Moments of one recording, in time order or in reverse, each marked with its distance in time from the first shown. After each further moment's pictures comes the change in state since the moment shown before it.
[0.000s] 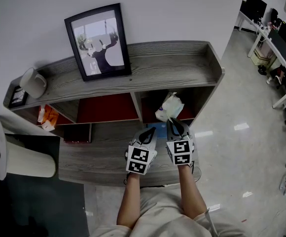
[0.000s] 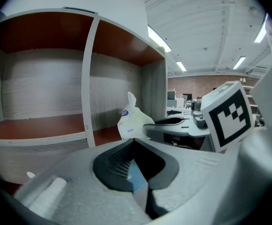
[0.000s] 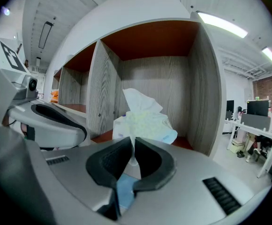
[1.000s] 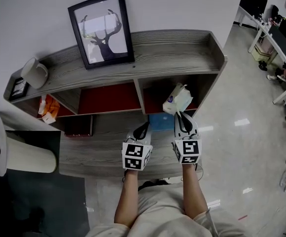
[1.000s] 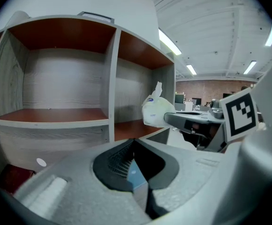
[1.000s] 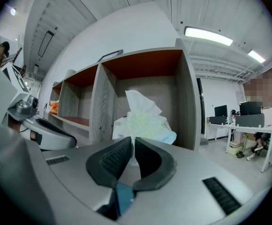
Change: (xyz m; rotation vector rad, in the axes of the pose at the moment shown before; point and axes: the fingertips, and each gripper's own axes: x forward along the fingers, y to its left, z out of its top) left arm -0.031 0.021 -0.017 -0.089 -0.016 0.092; right arm -0.039 -0.007 0.017 0.040 -0.164 -0.060
